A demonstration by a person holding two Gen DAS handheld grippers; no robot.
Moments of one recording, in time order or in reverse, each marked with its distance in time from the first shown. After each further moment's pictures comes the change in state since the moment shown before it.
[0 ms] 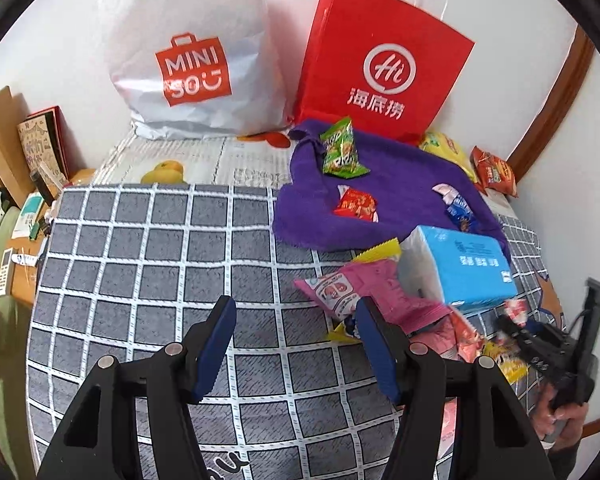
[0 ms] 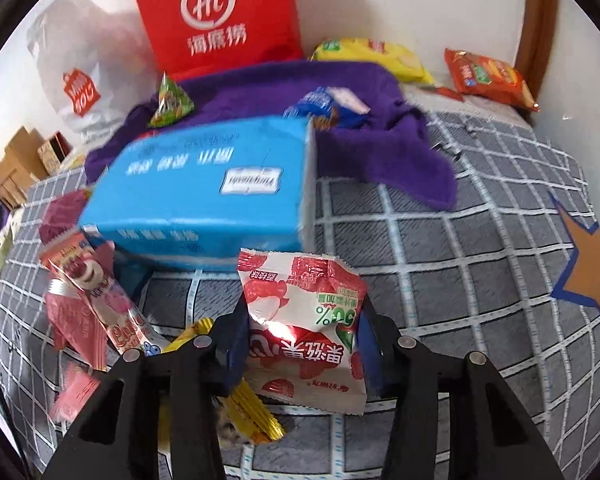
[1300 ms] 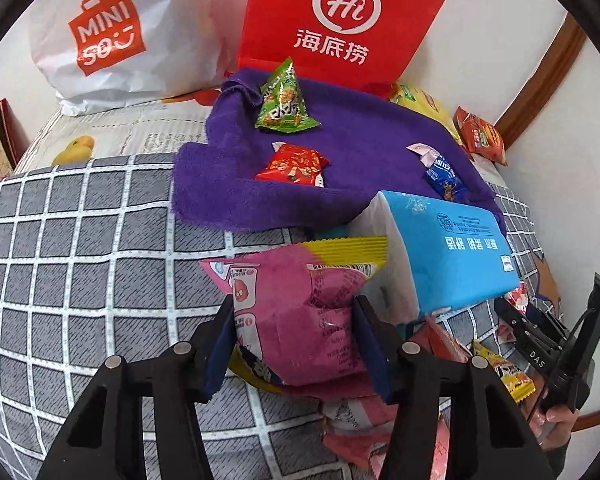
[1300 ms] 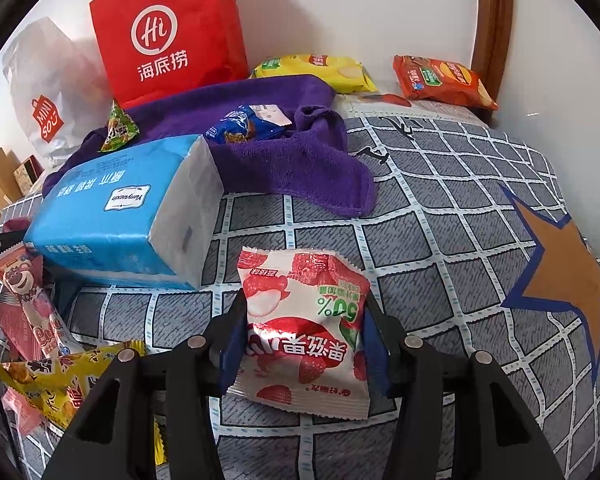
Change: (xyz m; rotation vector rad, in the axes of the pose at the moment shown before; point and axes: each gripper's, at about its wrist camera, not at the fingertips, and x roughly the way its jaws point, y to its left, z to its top) left arm 0.065 -0.051 0.002 0.039 0.102 -0.077; right arm 0.017 -0.052 -0.006 0.043 -0.071 -0.079
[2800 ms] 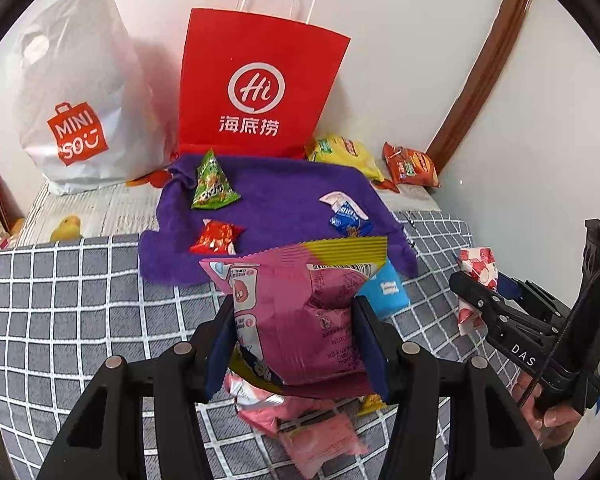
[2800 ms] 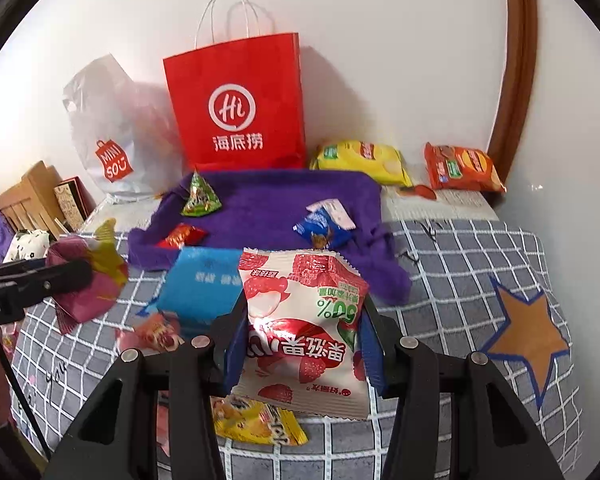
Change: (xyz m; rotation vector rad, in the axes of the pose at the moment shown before) left arm -0.091 -0.064 0.013 0.108 -0.154 -0.101; right arm -0.120 0.068 0.060 -0.070 -0.135 0.058
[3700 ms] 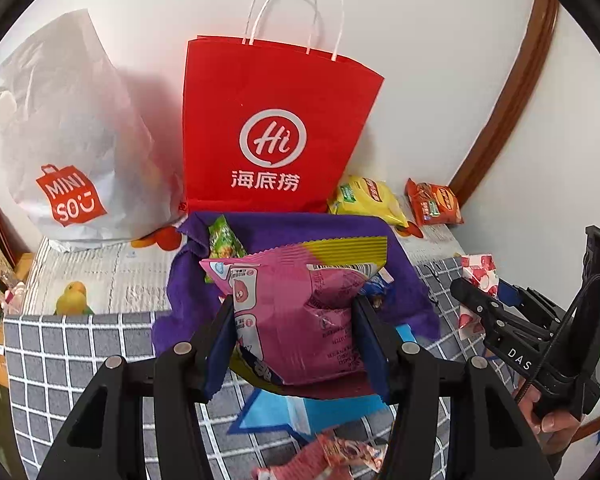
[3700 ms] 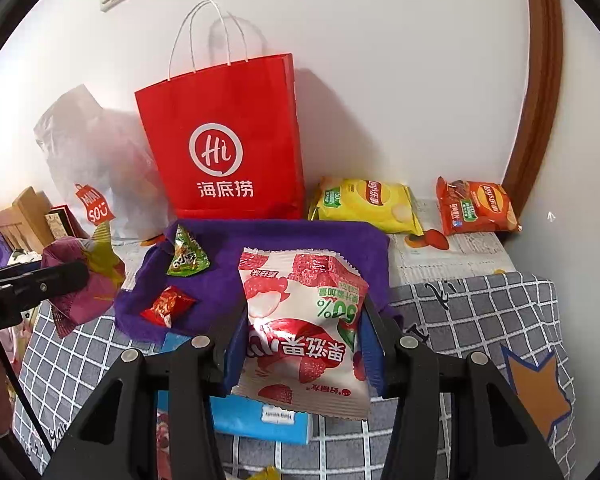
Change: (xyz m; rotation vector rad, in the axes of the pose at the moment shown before) left arm 0.030 0.015 0.082 -0.001 -0.033 0.054; right arm 0.054 -0.007 0.080 0.011 -0.016 0.006
